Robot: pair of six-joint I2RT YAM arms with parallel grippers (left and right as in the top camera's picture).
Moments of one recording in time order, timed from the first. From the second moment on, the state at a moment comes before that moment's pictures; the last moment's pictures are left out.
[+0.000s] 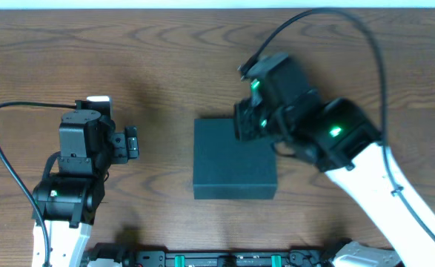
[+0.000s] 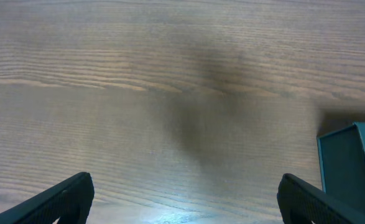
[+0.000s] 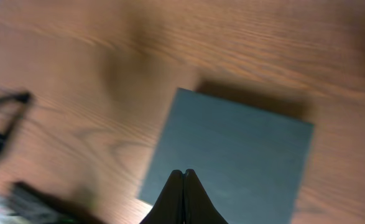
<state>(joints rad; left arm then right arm) -0.09 0.92 0.91 -0.79 -0.14 -0.06 0.70 1.44 1.61 -1.10 0.00 0.46</state>
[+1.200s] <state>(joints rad) -0.09 0.92 0.91 -0.79 -0.14 -0.06 0.88 1.28 0.74 -0.55 -0.13 0.67</state>
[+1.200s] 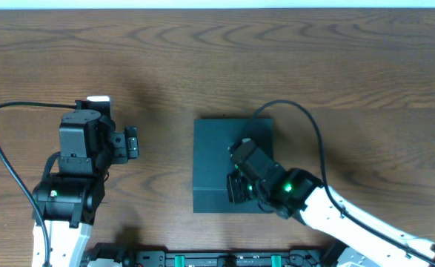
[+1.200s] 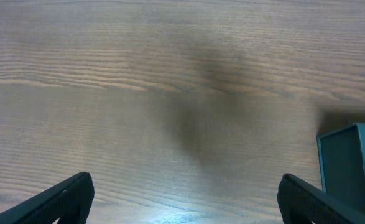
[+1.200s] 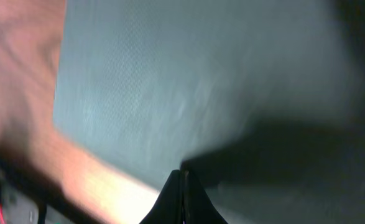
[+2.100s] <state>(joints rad) -0.09 0.92 0.91 -0.79 -0.14 -0.06 1.05 1.51 0.75 -0.56 0.16 0.76</state>
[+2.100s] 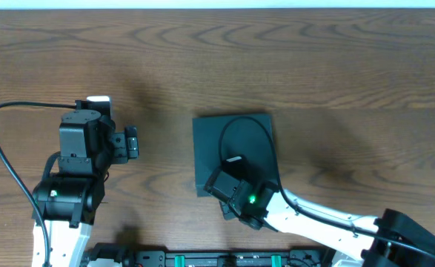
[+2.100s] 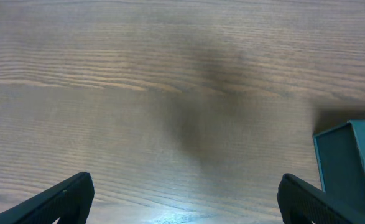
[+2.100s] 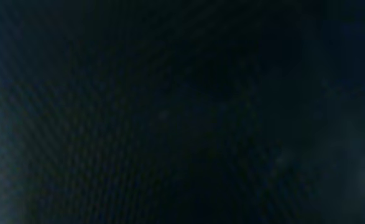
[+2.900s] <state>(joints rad) -0.09 0.92 0.91 -0.79 -0.14 -0.06 1.05 1.30 0.99 -0.61 0.33 0.67</state>
